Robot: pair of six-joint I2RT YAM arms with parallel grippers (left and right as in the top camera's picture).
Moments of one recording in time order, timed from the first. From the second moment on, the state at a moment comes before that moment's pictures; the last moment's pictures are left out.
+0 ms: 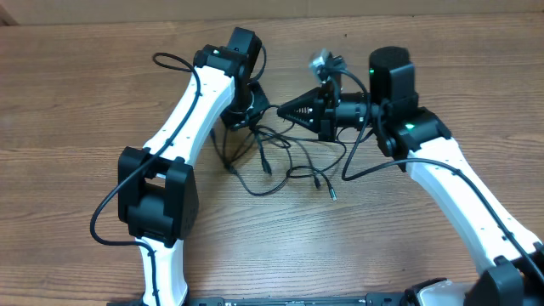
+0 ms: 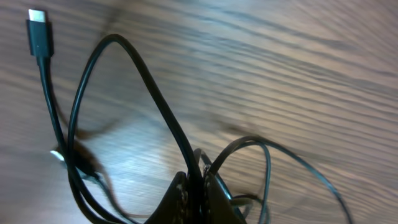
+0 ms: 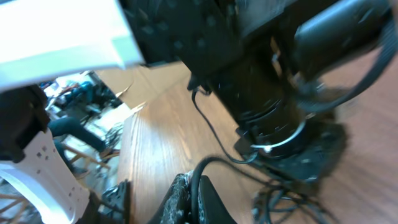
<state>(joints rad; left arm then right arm) -0.33 2.11 1.85 -1.18 0.11 -0.79 0.32 1.51 1.19 -0.12 -1.06 0.10</state>
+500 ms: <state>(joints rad) -0.14 2.12 1.86 -1.26 0.24 -0.59 0.20 1.37 1.21 -0.19 -0.98 0.10</state>
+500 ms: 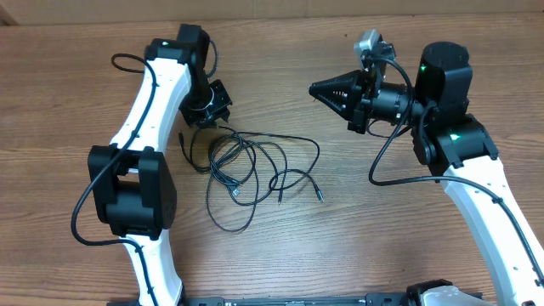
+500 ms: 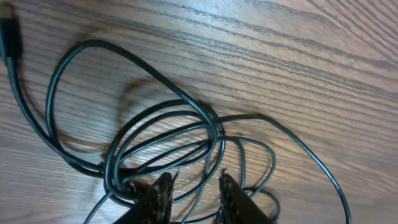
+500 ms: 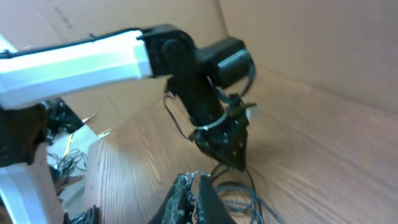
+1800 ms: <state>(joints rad) -0.29 2.22 1.86 -1.25 0.09 -0.51 0.30 1.48 1.21 -0.26 -0.75 0.10</state>
